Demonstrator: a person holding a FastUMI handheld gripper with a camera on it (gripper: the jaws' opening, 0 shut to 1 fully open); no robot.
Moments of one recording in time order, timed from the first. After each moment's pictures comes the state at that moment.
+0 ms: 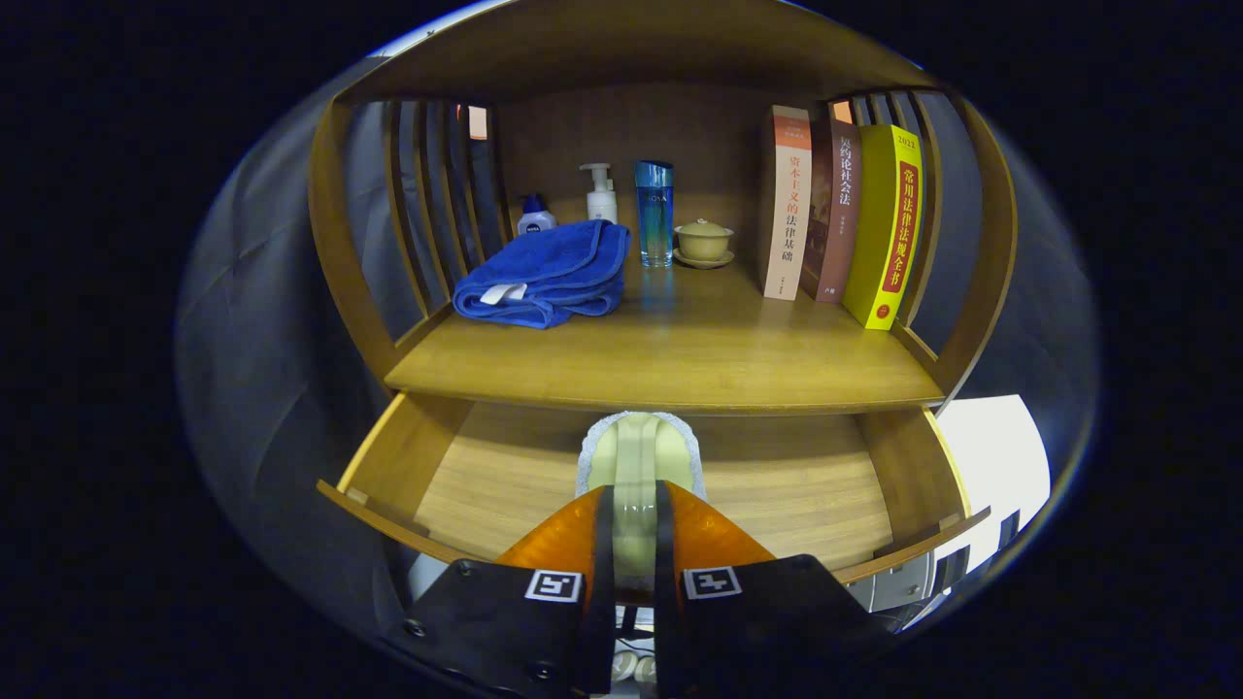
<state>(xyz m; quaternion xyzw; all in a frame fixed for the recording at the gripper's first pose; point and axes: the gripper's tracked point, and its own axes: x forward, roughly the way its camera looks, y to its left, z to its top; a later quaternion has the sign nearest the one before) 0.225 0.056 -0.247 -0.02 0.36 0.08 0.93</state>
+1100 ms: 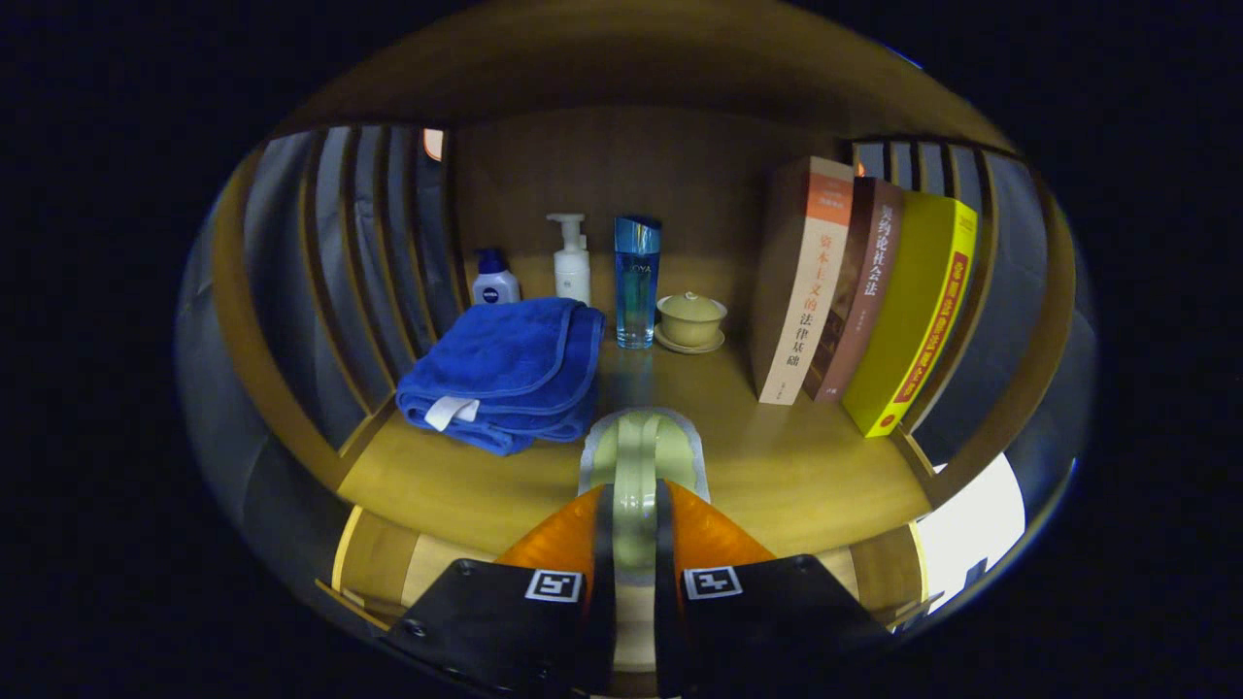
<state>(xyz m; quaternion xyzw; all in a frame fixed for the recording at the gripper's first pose) 0.364 0.063 -0.239 -0.06 0.34 0.03 0.94</state>
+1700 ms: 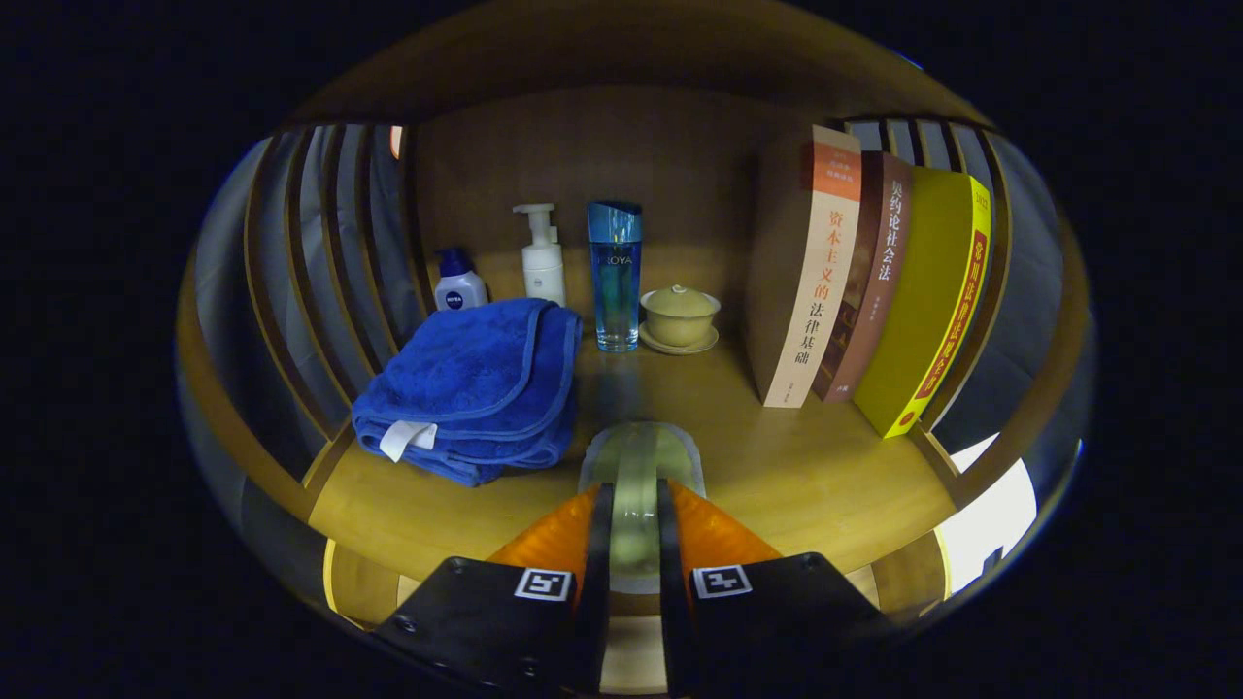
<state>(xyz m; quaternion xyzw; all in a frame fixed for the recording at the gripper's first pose) 0.393 0.056 -0.261 -0.05 0.32 0.00 0.94</state>
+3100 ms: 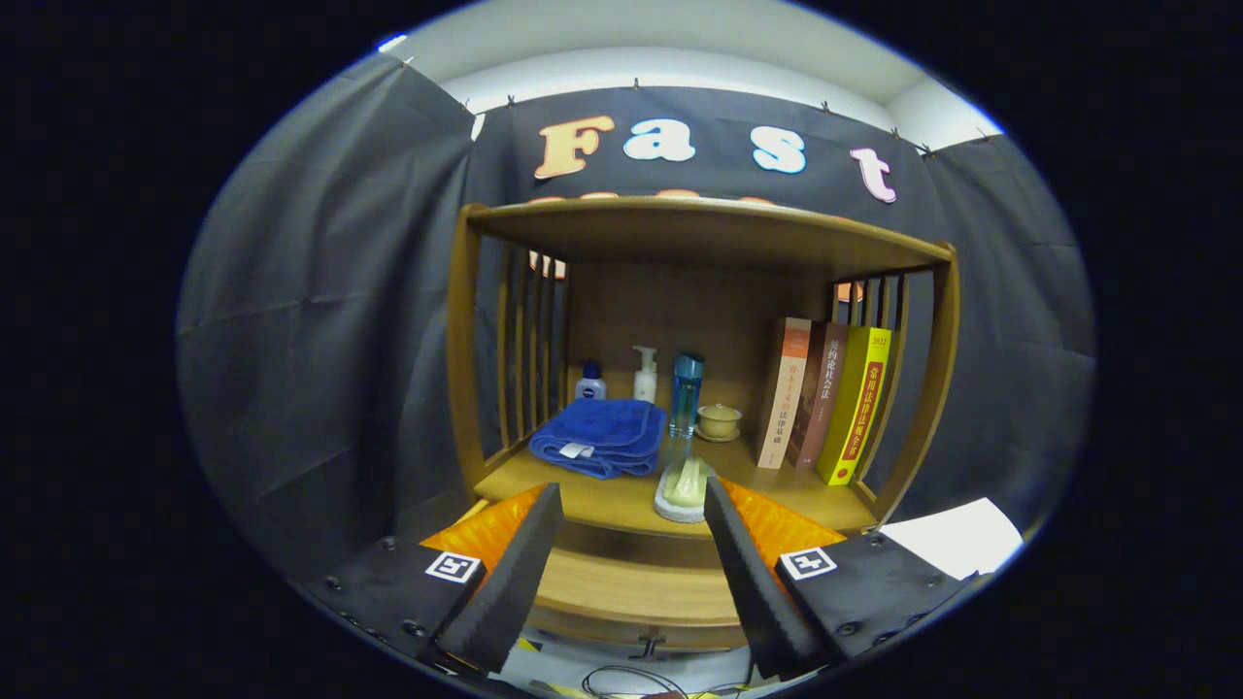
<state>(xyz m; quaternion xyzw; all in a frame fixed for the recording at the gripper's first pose) 0.176 0.115 -0.067 -0.06 0.12 0.13 0.98</state>
